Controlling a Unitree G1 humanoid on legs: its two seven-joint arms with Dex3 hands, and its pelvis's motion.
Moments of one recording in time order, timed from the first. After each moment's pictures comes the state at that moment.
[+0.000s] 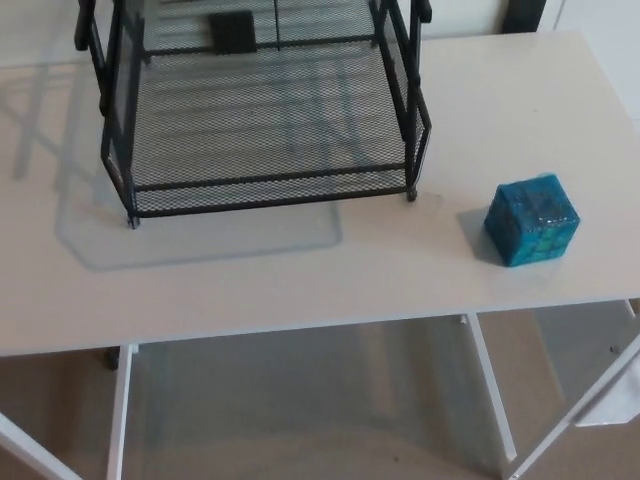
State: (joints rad) left_arm 0.22 0.73 0.37 1.23 -0.10 -0.16 -0.33; right_arm -0.03 -0.67 -0.43 0.94 0.12 -0.11 0.20
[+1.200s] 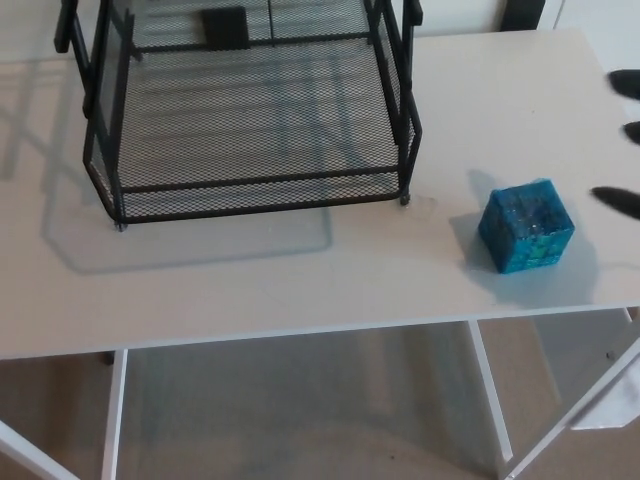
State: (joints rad) left_arm 0.22 0.73 0.37 1.23 -0.10 -0.16 -0.34; right_arm -0.51 -0.70 0.17 0.29 -0.03 0.23 0.35
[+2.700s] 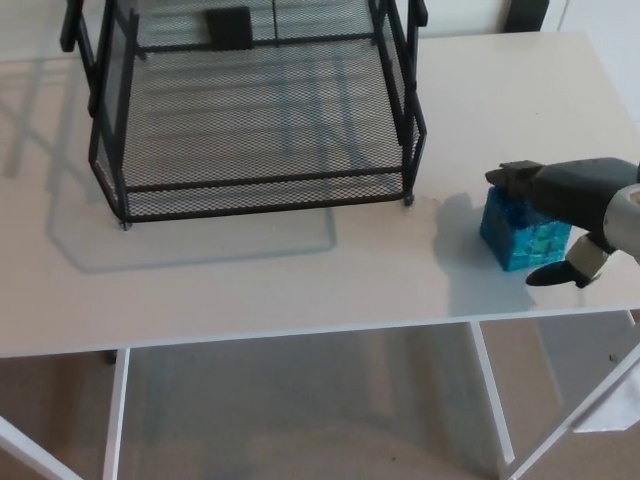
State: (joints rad) left_arm 0.21 0.76 0.23 1.22 -0.07 -0.16 -0.33; right_arm -0.73 -0.69 0.71 0.52 -0.59 0.14 0.38
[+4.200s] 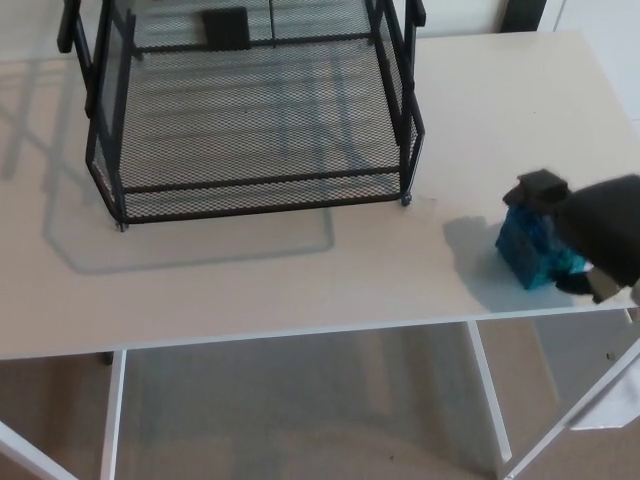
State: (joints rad) left_arm 0.19 0.76 0.20 1.23 -0.04 -0.16 -0.28; right_arm -0.56 -0.74 0.53 0.52 -0.73 -0.18 -0.27
